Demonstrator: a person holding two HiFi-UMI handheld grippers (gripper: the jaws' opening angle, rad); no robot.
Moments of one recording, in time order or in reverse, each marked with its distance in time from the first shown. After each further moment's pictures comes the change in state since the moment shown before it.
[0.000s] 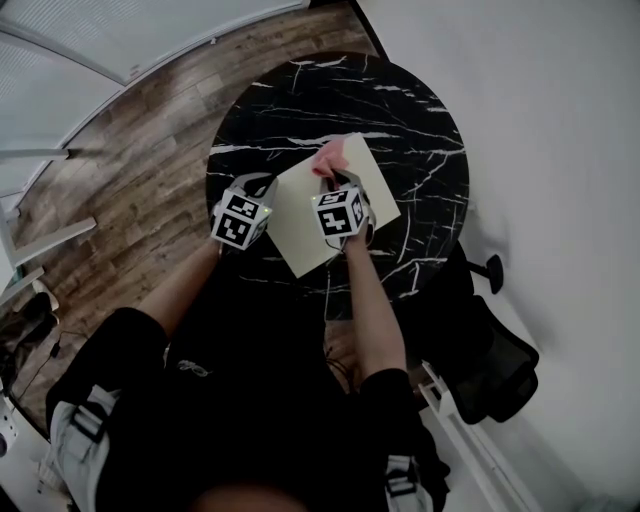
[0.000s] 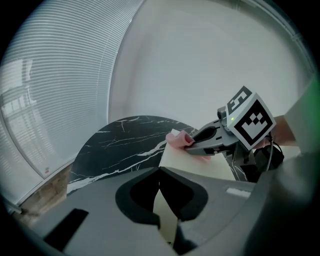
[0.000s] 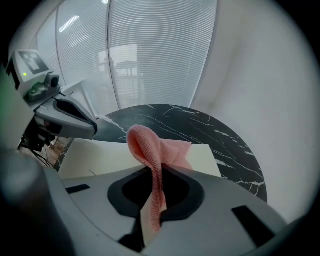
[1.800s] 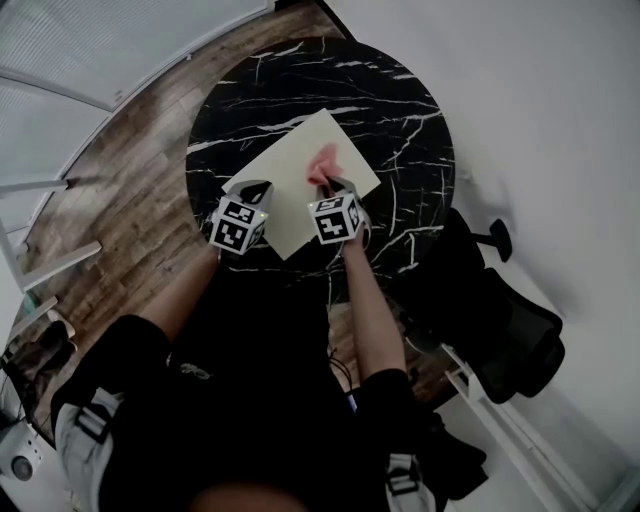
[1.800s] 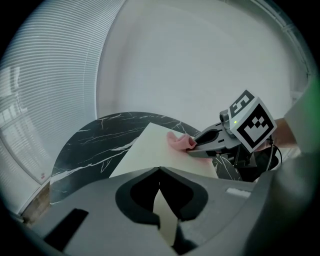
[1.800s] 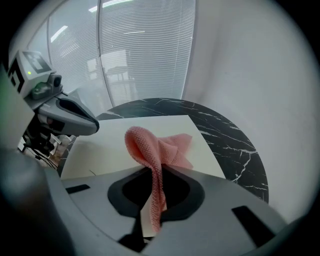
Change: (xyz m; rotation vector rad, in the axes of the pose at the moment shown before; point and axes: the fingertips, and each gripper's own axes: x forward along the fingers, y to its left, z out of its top) left arm 0.002 -0.077 -0.020 0.088 0.046 -0.047; right arm -0.044 -0.009 -0.082 0.128 -0.038 -0.023
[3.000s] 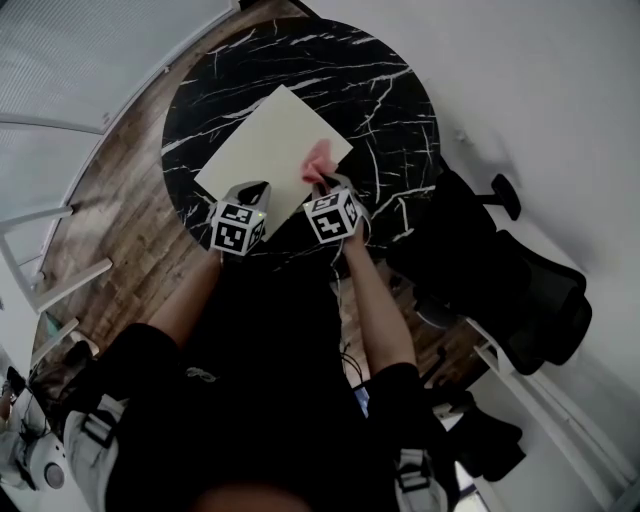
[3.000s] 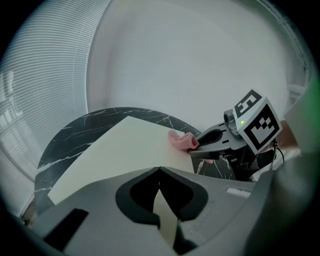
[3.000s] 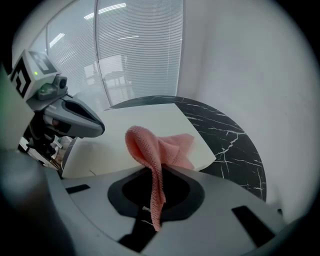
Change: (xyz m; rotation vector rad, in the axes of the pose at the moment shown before) left arm 0.019 -0.081 -0.018 0.042 0.045 -0.021; right arm -0.043 -0.019 -0.076 0.066 -0.015 0.006
